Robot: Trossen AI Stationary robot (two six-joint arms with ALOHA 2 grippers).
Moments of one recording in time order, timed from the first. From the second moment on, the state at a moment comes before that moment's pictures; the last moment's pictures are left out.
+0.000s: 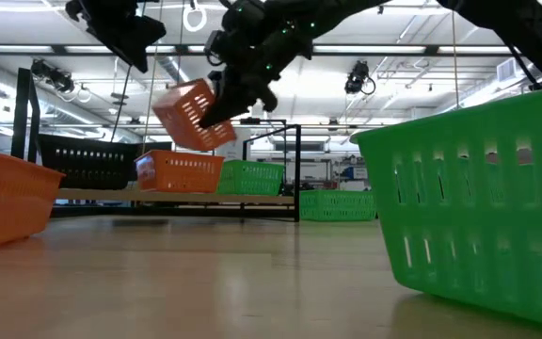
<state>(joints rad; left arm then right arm) -0.12 1.30 1.20 -1.46 -1.10 -1.01 -0.23 2.15 1.93 -0.57 -0.22 -0.83</state>
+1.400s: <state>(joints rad) -0.07 1.27 1.12 -1.33 -1.07 -0.84 -0.21 2.17 1.95 -0.55 -0.21 -0.76</state>
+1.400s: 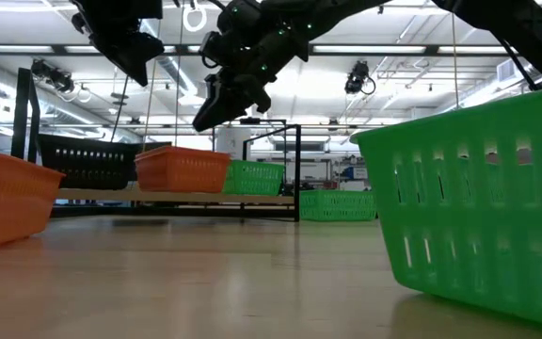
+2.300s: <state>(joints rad) 0.09 1.27 0.87 -0.21 -0.19 -0.08 -0.26 1.76 1.85 -1.41 -0.12 -0.24</state>
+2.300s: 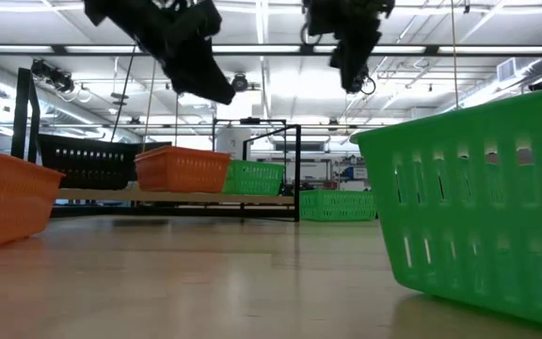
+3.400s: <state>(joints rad) -0.55 1.37 1.12 -0.78 -0.23 -0.81 0.13 1.24 1.04 -0.79 -0.10 0.12</state>
